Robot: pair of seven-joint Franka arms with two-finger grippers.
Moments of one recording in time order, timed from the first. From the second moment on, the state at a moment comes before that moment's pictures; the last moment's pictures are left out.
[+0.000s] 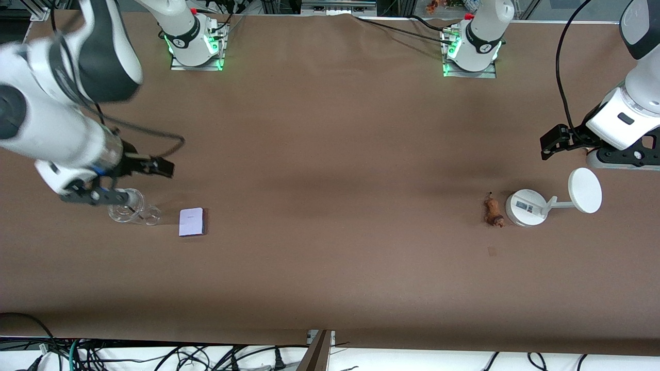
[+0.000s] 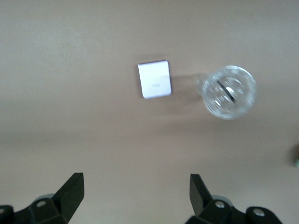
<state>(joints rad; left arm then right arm) -0.01 0.05 -0.04 -1.67 0.05 1.76 -0.02 0.20 0.28 -0.01 -1.40 0.00 1.55 0.25</state>
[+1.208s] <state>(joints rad) -0.01 0.05 -0.04 -1.67 0.05 1.75 -0.02 0.16 0.19 -0.07 -1.40 0.00 1.34 0.14</state>
